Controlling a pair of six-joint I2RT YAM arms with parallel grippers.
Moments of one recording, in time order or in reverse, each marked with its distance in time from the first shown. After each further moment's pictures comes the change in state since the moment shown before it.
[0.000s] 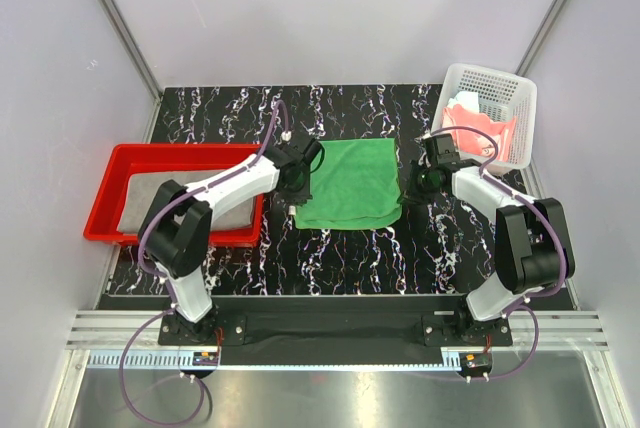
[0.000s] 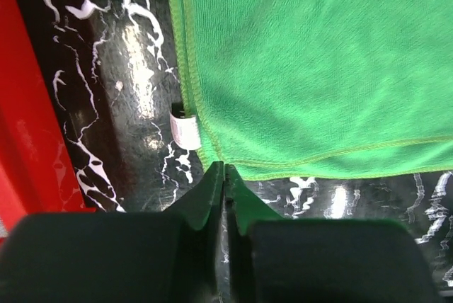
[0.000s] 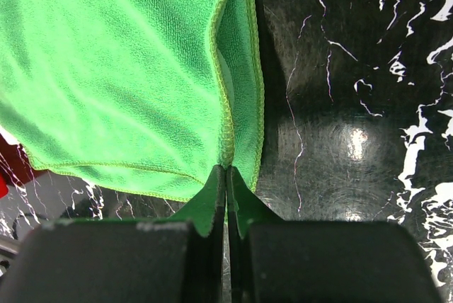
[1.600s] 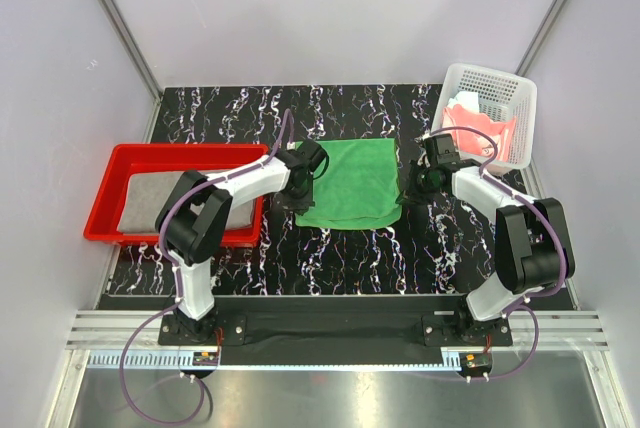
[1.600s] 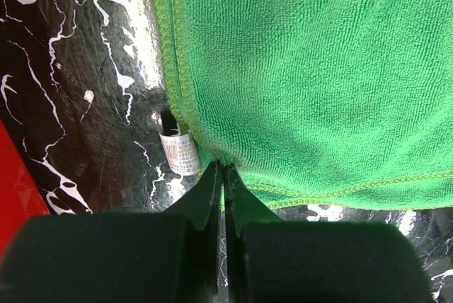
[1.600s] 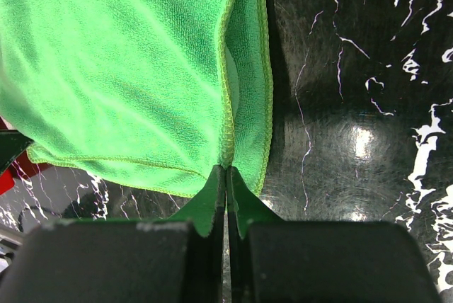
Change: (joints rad) left arm 0.002 0.126 -0.010 0.023 0.029 -0.017; right arm 0.000 0.000 0.000 0.000 -0.024 0.000
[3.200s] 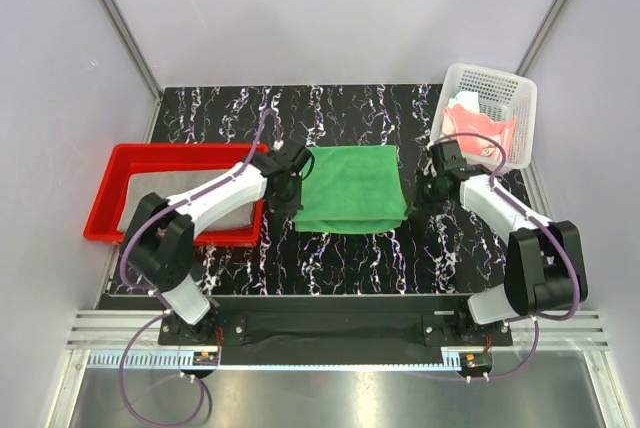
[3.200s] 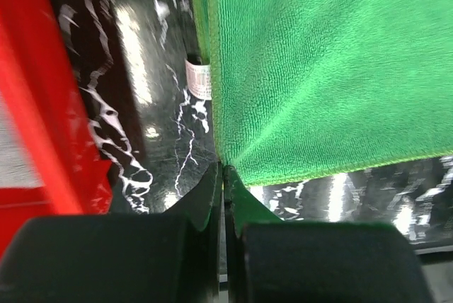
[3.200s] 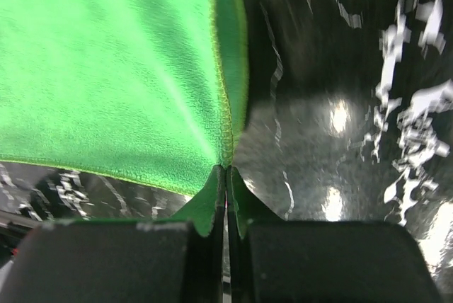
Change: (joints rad) left arm 0.004 -0.256 -0.093 -0.080 0.031 0.037; right arm 0.002 -0.140 -0.026 -0.175 0.037 -0.058
